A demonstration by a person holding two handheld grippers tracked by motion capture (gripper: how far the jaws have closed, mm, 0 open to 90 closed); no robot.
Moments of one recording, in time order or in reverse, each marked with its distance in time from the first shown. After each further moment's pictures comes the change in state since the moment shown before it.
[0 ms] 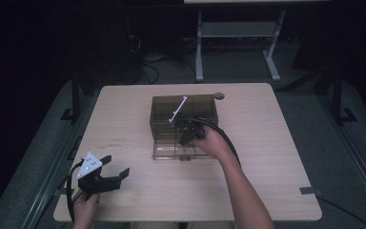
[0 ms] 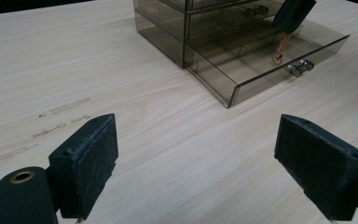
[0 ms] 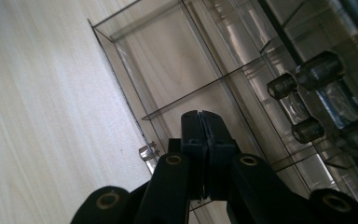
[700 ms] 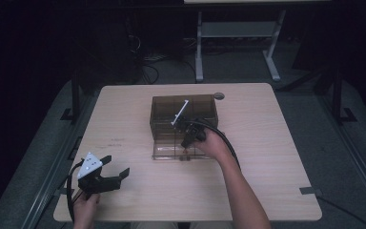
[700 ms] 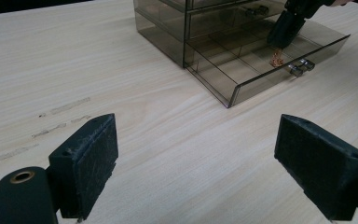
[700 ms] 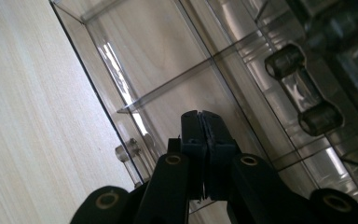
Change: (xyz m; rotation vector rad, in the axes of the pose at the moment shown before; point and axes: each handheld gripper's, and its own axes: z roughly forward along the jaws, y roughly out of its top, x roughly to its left) left arm 0.000 0.000 0.000 0.002 0.000 0.001; right arm -0.010 -0.008 0.020 0.031 0.005 0.046
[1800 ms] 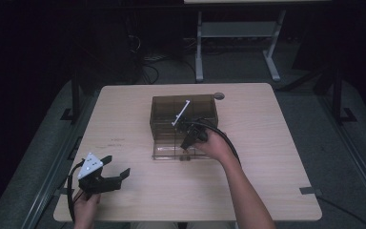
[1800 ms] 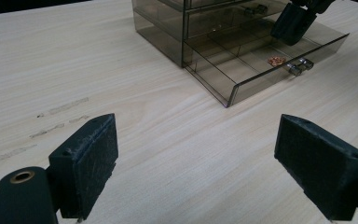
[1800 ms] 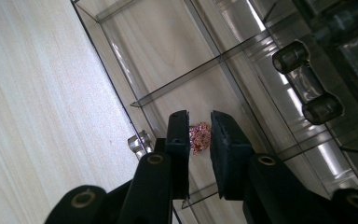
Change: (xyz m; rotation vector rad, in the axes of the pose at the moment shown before) left arm -0.001 -0.001 0.000 0.003 0.001 0.005; right arm 0.006 -0.004 -0.009 -0.021 -0.001 -0.025
